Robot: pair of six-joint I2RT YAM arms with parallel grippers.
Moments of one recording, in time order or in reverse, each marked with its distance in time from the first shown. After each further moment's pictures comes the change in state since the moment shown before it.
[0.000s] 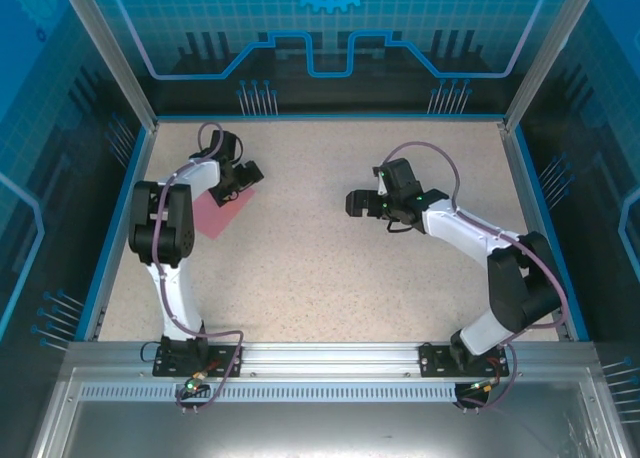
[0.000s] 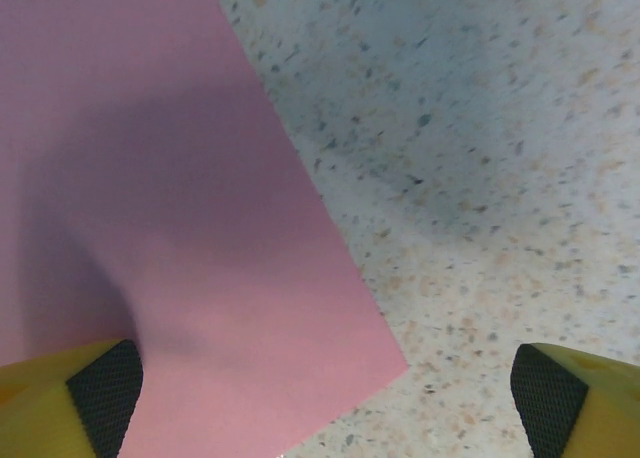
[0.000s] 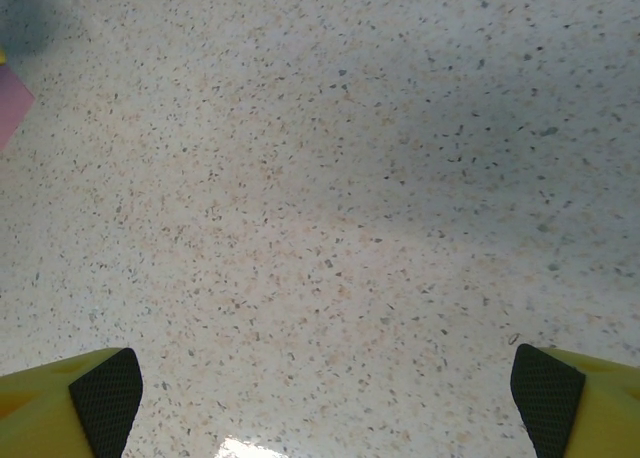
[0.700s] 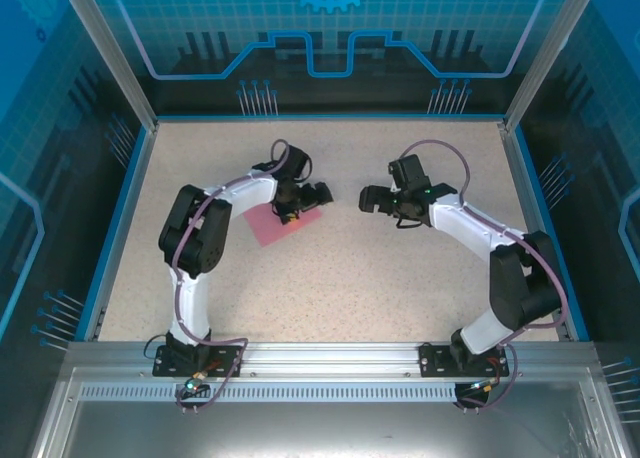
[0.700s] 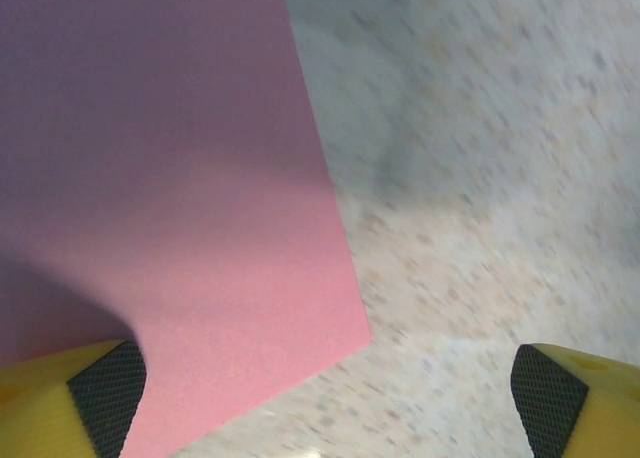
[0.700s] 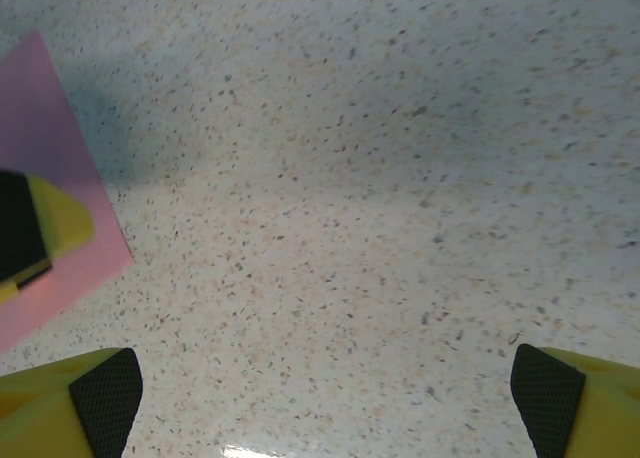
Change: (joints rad) left arm -0.398 0.001 0.010 -0.011 0.215 -0.156; right arm -0.075 -0.018 0.014 -0.105 0.053 0.049
